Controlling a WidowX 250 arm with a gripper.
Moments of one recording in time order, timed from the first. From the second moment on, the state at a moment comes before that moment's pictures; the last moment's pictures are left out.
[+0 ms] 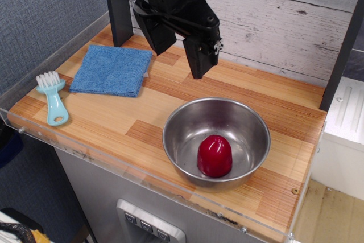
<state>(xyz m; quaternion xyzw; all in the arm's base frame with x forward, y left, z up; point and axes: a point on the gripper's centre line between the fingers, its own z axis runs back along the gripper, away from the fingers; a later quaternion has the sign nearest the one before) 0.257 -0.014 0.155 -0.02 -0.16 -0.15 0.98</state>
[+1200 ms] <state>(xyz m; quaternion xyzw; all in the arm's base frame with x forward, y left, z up) 0.292 0.105 0.124 -0.04 -0.14 0.03 0.99</state>
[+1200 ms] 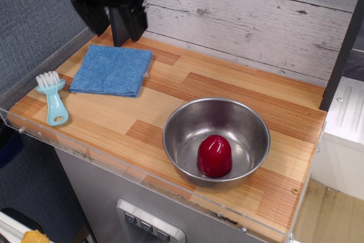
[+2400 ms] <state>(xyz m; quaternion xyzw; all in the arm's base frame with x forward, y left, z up) 0.332 0.148 0.043 0.03 -0.08 0.08 0.99</state>
